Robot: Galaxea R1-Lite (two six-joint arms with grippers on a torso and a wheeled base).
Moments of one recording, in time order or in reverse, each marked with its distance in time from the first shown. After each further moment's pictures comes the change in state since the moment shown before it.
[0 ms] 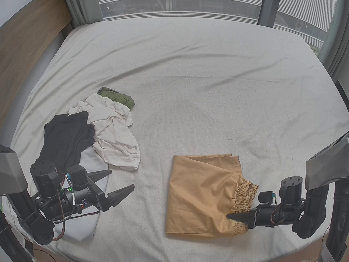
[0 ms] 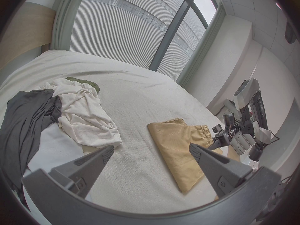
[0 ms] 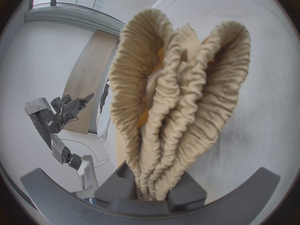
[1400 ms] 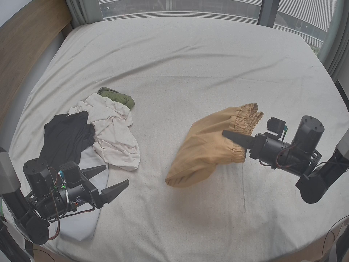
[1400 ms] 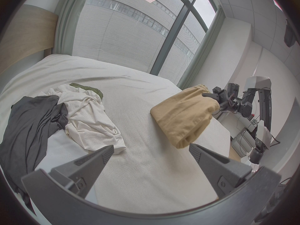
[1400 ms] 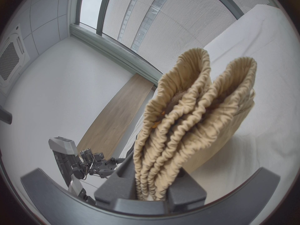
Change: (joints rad) left arm 0.030 -0.048 0.011 0.000 -0.010 -0.007; right arm 0.016 -0.322 -0.504 0.200 -0.054 0.171
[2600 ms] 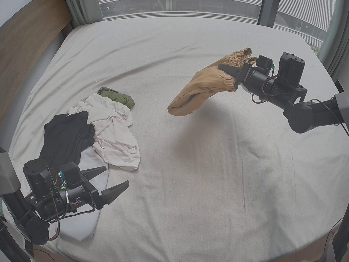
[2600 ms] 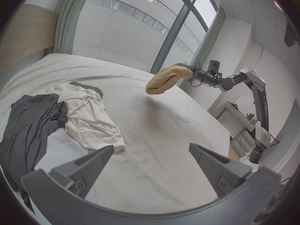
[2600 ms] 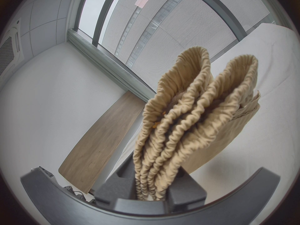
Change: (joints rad) left arm -0.002 0.000 0.009 0.000 0.000 -0.001; right arm -0.081 0.164 -0.850 0.597 -0.076 -0.008
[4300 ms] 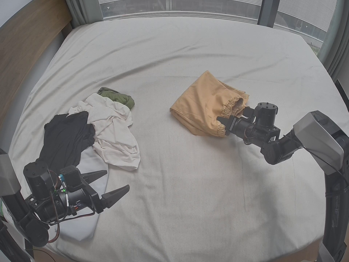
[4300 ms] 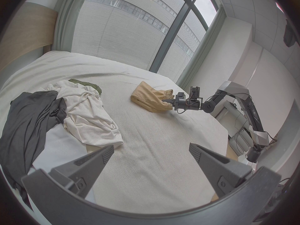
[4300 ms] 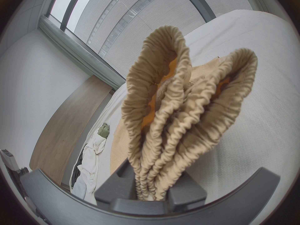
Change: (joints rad) left arm -0.006 -0.001 0.021 -0.001 -0.008 0.000; right arm -0.045 0.319 0.113 -0.149 -0.140 -0.068
